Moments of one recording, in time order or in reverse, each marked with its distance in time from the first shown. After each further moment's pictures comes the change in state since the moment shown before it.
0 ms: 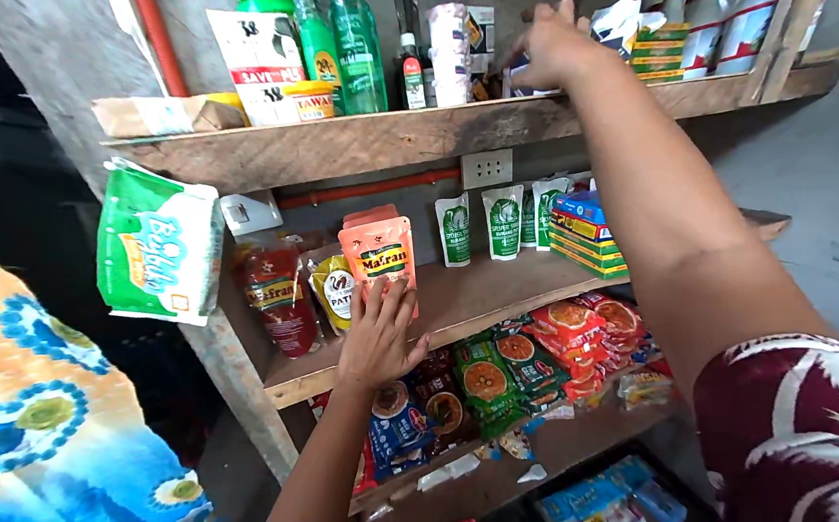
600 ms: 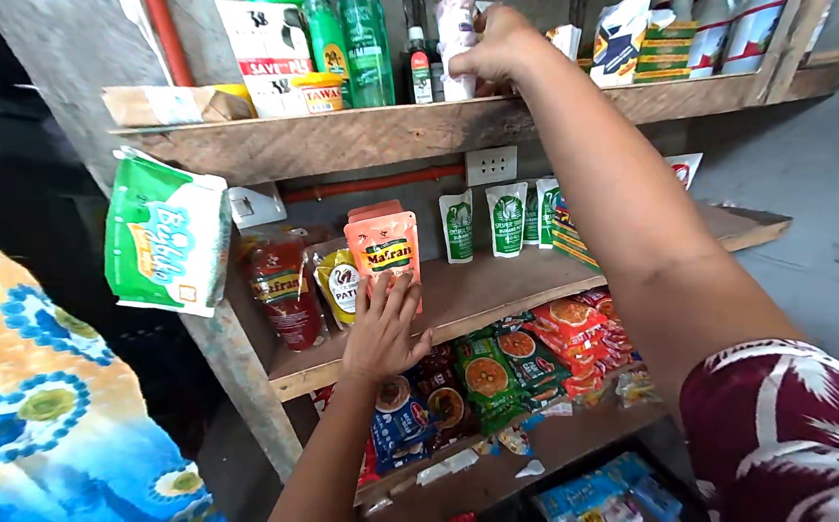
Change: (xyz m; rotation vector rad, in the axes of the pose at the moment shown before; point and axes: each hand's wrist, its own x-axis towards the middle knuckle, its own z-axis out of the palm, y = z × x) left_hand -0.002 0.000 0.002 -0.011 0.011 0.000; right_hand -0.007 -0.087 0.003 0.566 -0.034 0.196
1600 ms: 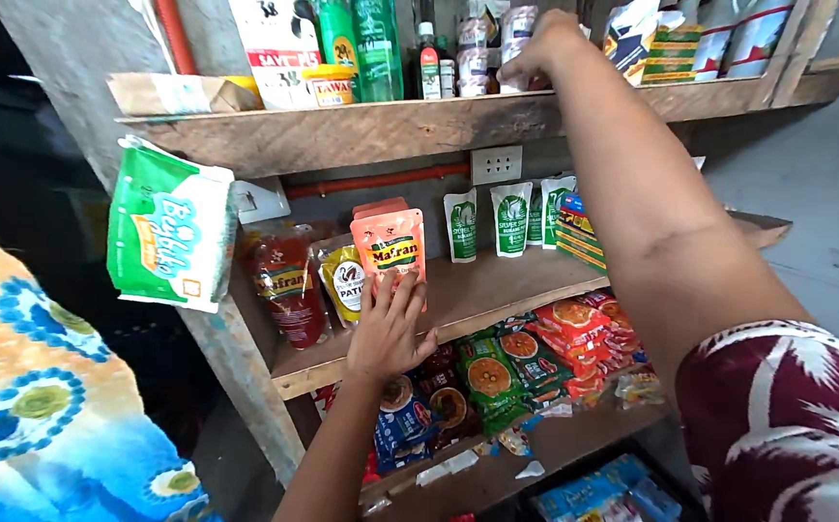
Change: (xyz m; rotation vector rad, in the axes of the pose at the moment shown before) left_hand 0.001 0.000 0.000 -0.020 0.007 0.011; right_hand 0.015 0.031 -0.021 -0.319 0.128 0.175
